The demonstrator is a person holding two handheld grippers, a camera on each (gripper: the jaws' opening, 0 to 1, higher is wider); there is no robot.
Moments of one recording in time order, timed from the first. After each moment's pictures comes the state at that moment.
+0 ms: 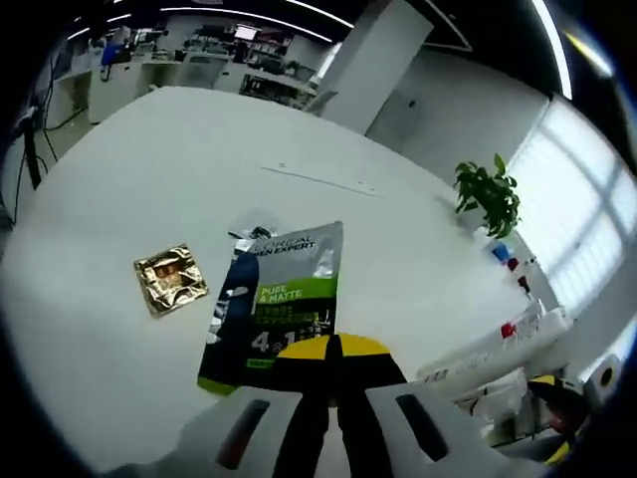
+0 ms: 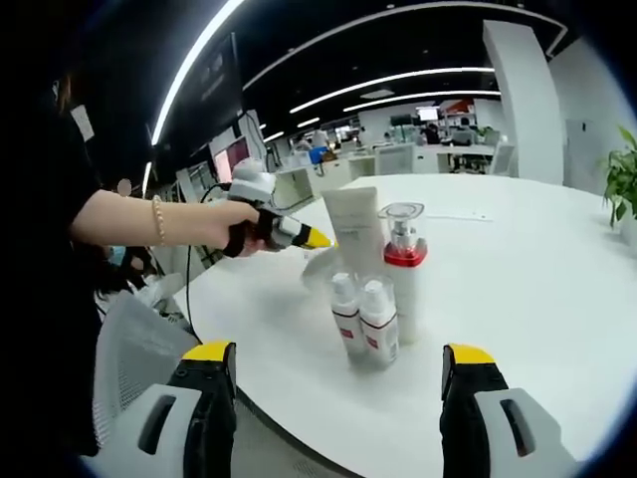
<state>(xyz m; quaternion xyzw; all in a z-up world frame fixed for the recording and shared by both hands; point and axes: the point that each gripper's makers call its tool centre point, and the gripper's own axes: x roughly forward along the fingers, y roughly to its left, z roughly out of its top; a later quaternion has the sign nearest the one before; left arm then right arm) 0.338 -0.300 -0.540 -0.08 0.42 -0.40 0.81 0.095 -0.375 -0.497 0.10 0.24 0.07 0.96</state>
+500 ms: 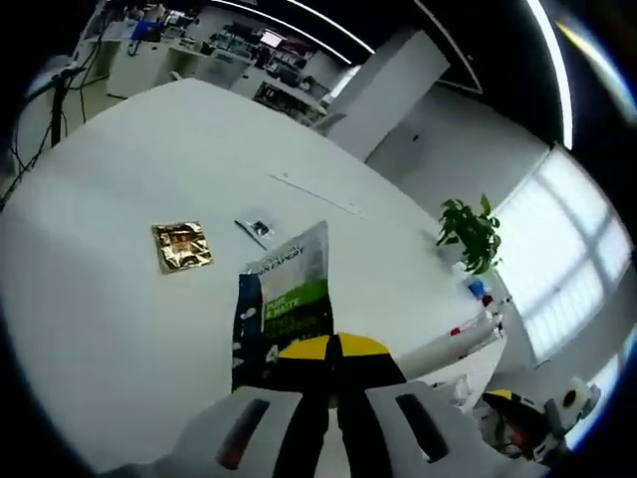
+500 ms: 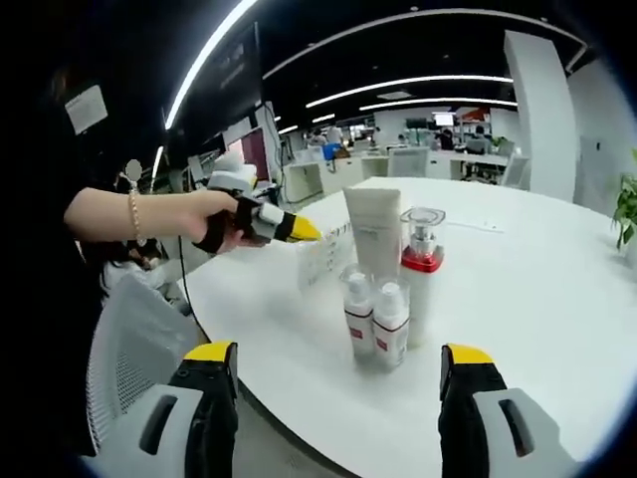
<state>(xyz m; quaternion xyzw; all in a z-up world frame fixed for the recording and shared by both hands) 0.321 -0.270 -0.521 -0.19 0.41 -0.39 0.80 0.094 -0.362 -0.497 0.06 0.25 0.09 0.96</state>
